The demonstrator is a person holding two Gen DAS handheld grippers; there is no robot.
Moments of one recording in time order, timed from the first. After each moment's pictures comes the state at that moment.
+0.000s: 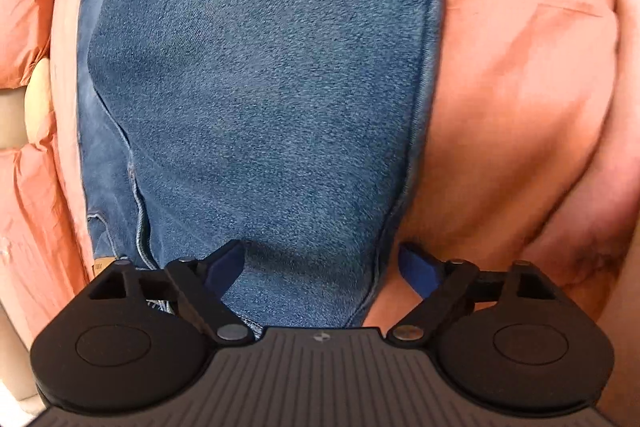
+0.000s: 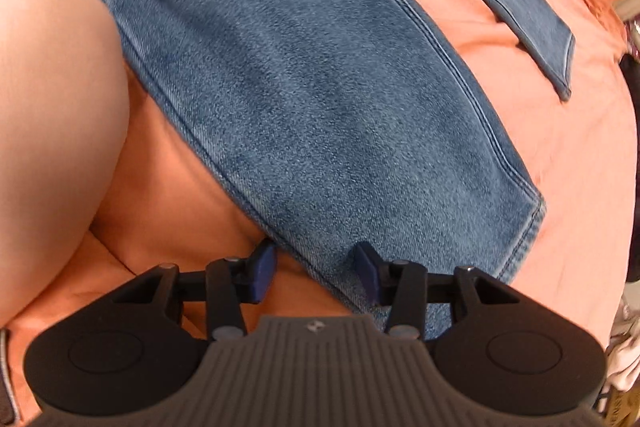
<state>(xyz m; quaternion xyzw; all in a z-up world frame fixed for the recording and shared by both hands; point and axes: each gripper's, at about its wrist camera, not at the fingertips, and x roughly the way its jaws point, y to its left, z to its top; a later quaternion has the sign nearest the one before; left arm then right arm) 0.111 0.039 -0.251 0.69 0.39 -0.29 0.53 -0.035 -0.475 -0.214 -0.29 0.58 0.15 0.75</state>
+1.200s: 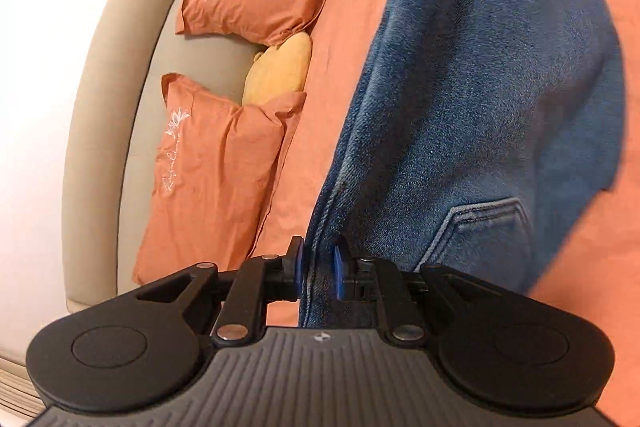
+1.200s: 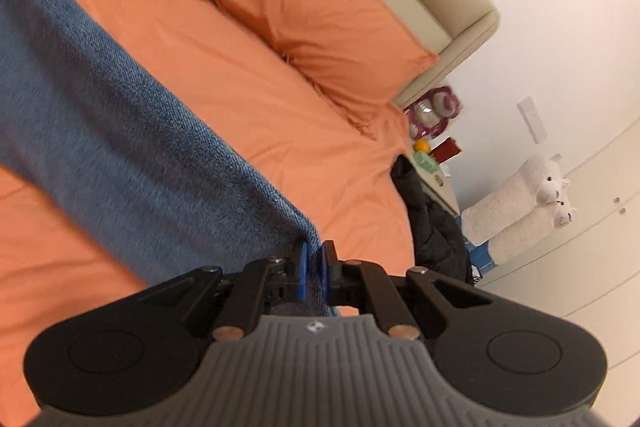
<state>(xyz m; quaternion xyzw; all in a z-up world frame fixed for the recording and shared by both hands) 0.306 -0.009 -0.077 0.59 0.27 -0.13 0.75 0.157 -0.465 -0.029 -0.34 0.38 -0.09 0.85</state>
